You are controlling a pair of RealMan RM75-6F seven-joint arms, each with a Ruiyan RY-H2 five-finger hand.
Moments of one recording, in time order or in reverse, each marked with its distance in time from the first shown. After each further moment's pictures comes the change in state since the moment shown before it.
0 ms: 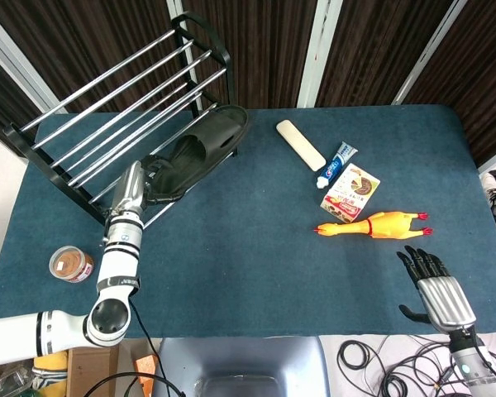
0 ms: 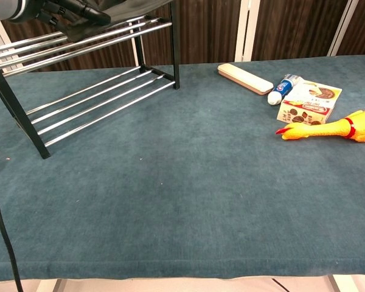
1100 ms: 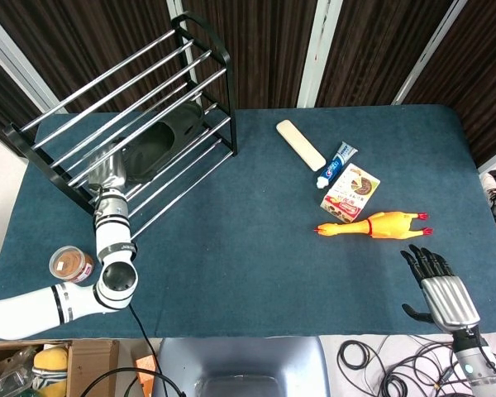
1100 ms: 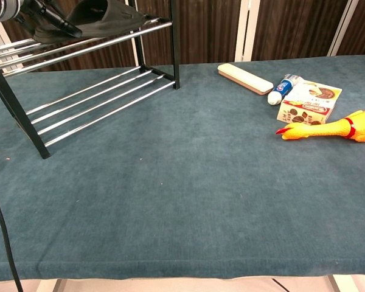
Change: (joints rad) left arm -0.083 -0.034 0.031 0.309 -0.105 -0.027 0.288; right arm -0.004 0.008 0.002 -0.001 0.008 0.004 0.005
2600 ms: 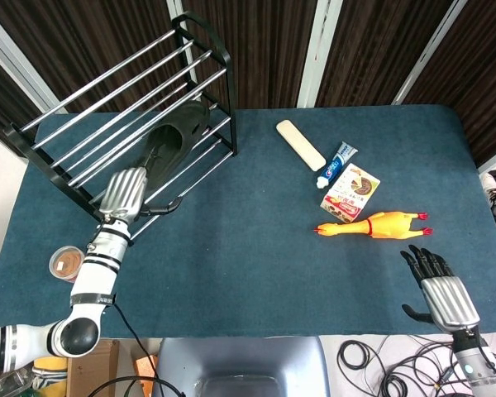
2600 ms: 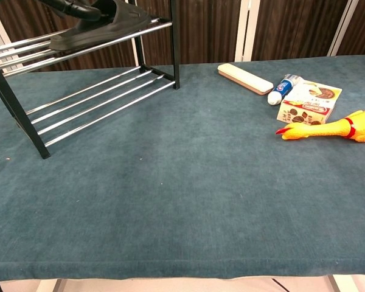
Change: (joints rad) left arm 0.166 0.221 0.155 -0.435 0.418 -0.102 -0.169; right arm -0.002 0.002 0.001 -0.004 0.001 0.003 -0.004
